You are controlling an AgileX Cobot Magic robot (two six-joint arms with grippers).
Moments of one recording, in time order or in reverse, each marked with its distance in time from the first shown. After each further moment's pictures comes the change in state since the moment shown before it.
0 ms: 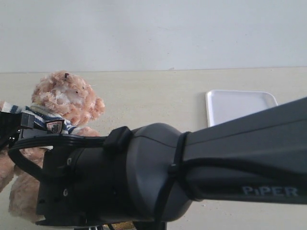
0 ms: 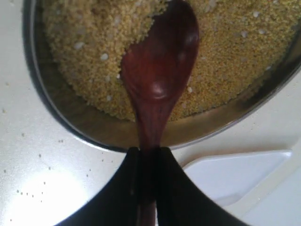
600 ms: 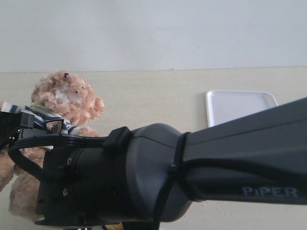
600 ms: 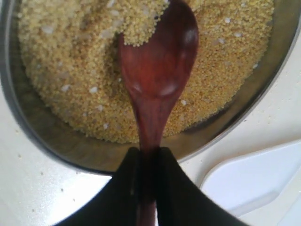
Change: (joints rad) left arm 0.000 0.000 0.000 0.000 -0.007 0.000; right arm 0.000 0.000 0.000 0.017 -0.050 0.214
